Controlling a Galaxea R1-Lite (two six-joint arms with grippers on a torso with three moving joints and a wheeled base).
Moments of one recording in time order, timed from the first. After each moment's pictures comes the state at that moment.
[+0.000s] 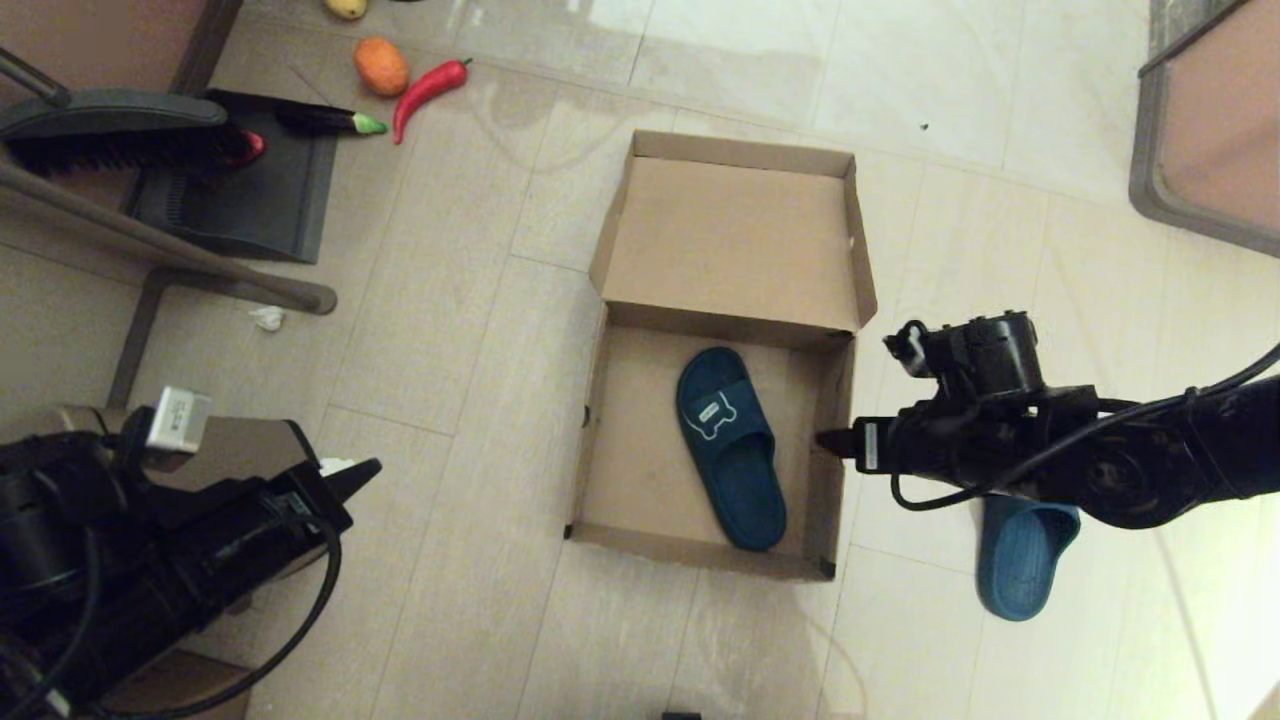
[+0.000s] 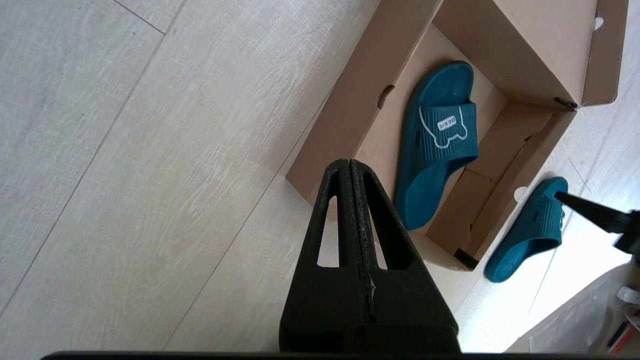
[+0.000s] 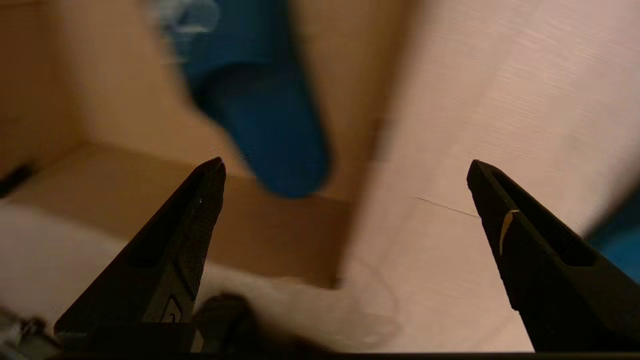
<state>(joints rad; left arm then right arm) -0.16 1.48 -0.30 -1.00 -0.10 -0.46 0.36 1.87 -1.02 -0.31 -0.14 0.22</state>
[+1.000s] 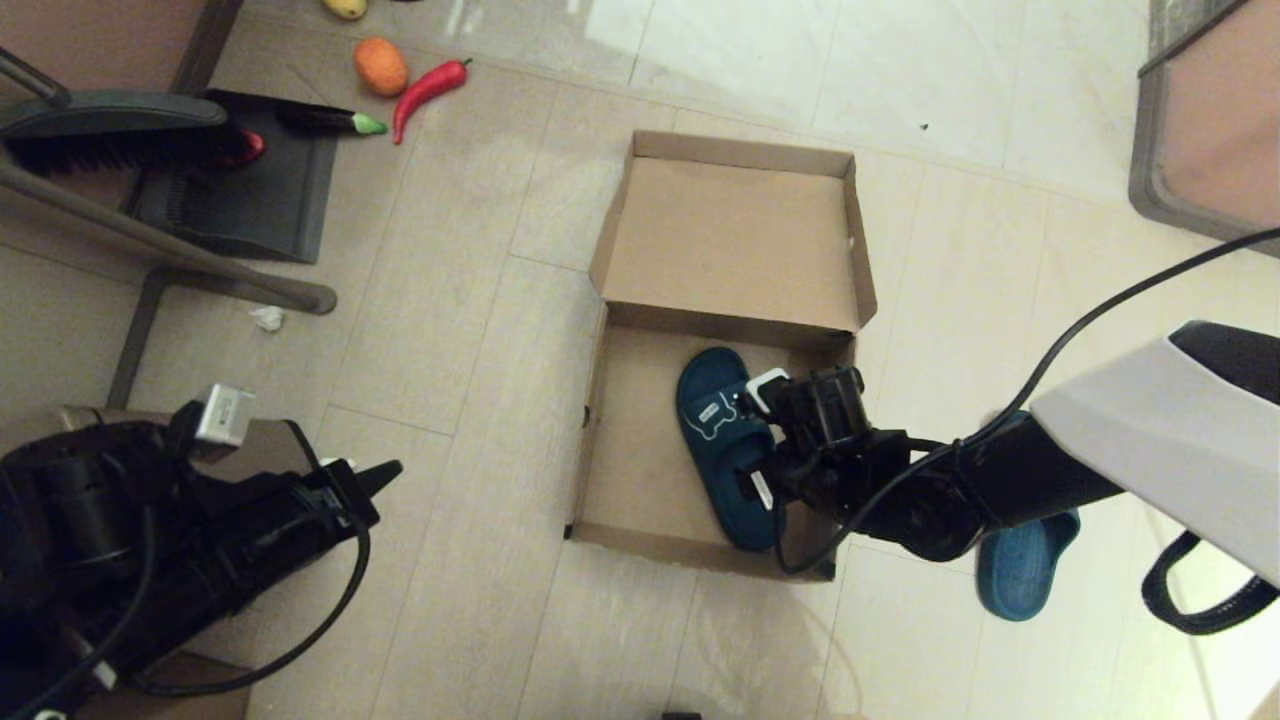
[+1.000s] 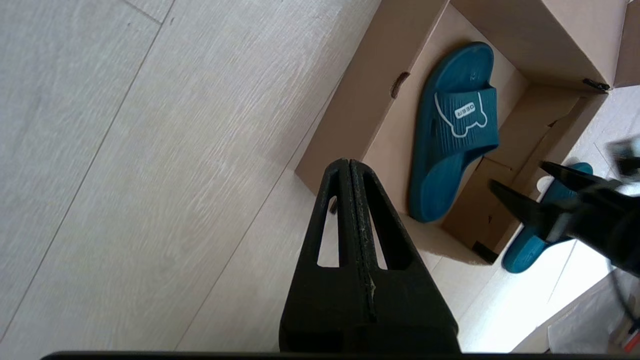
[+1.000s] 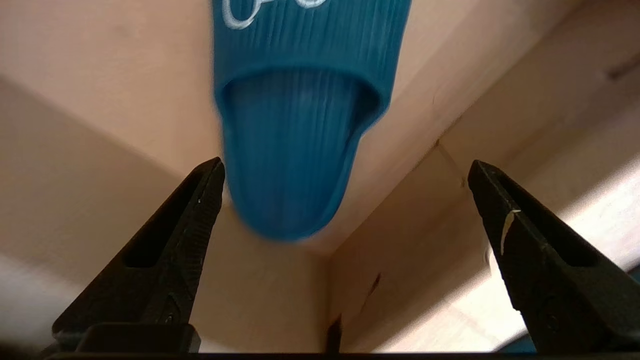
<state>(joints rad) -0.18 1.56 -0.35 -0.99 -0.10 -0.42 0.54 2.16 -1.19 -0.45 -0.38 -0.16</state>
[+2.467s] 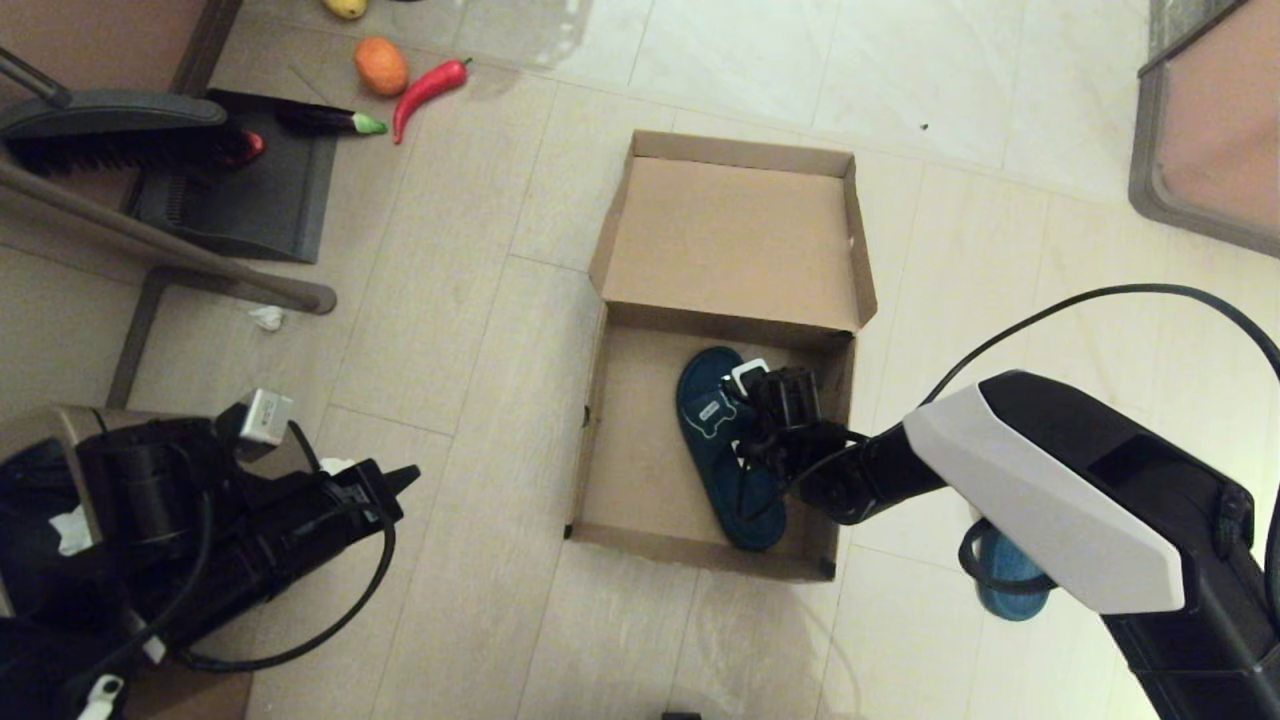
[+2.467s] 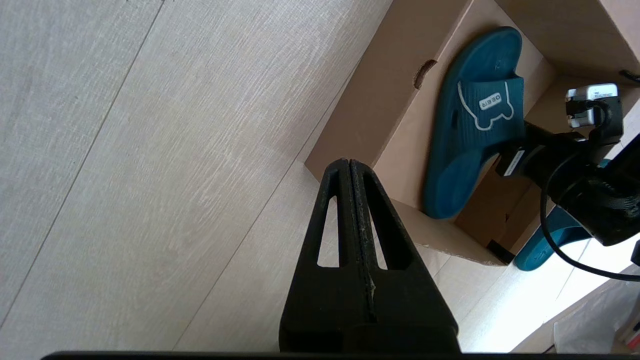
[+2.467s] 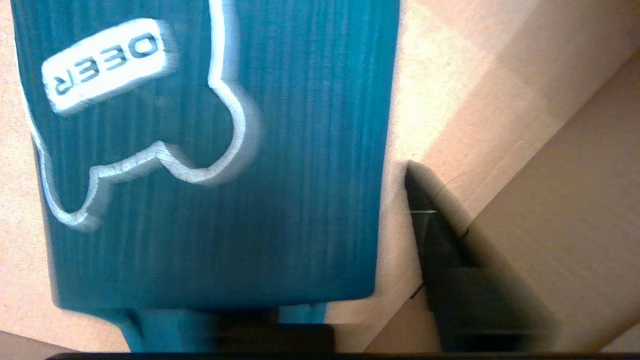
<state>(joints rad) -0.18 1.66 -0.39 -1.00 -0.10 -0.43 0.45 2.50 -1.59 -0.53 -0.42 -0.19</state>
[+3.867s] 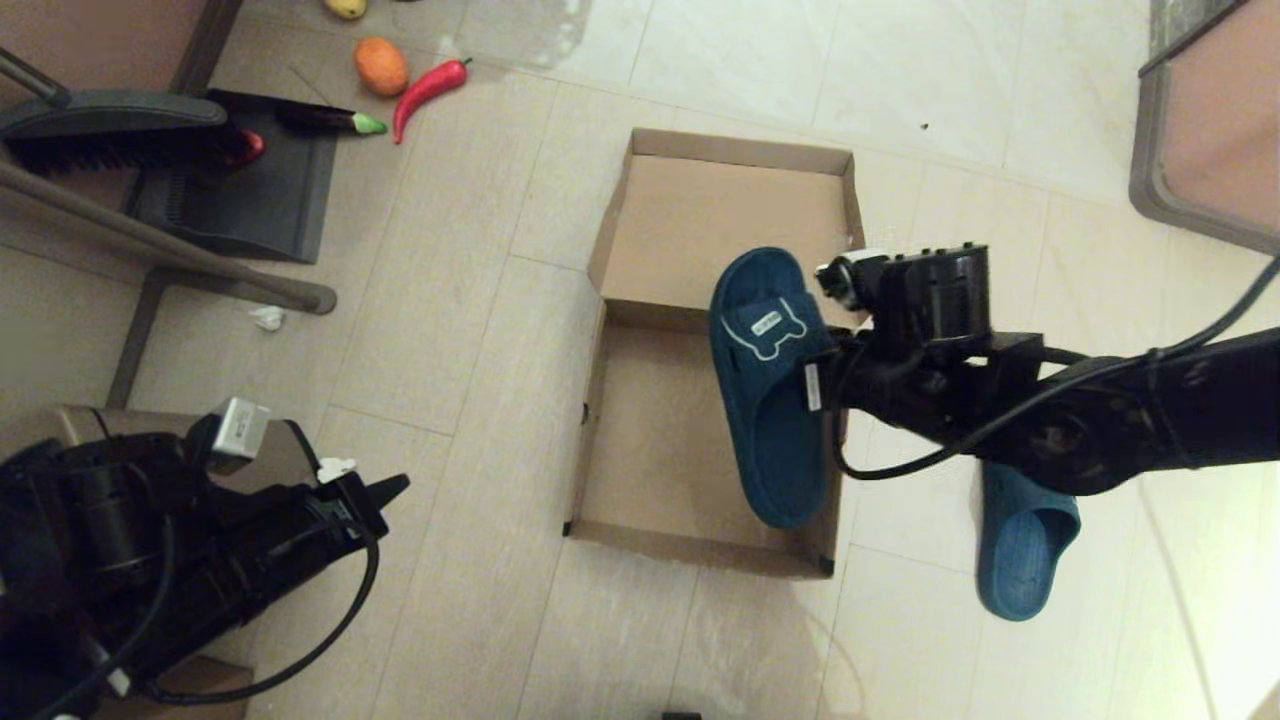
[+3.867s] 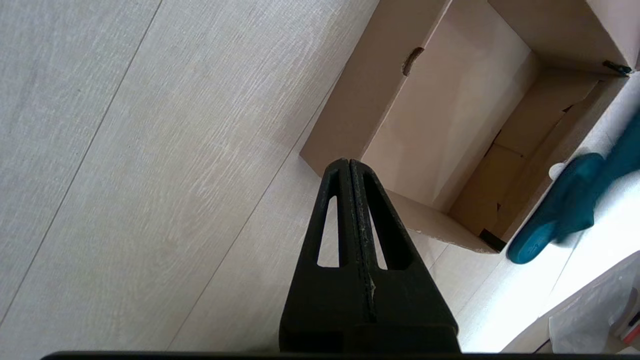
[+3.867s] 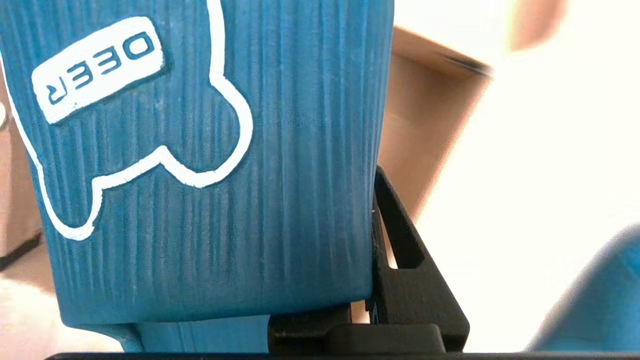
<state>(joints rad) -0.18 1.59 -0.33 -1.00 -0.10 -0.43 0.48 1.88 -1.21 -0.37 -0.32 0.02</state>
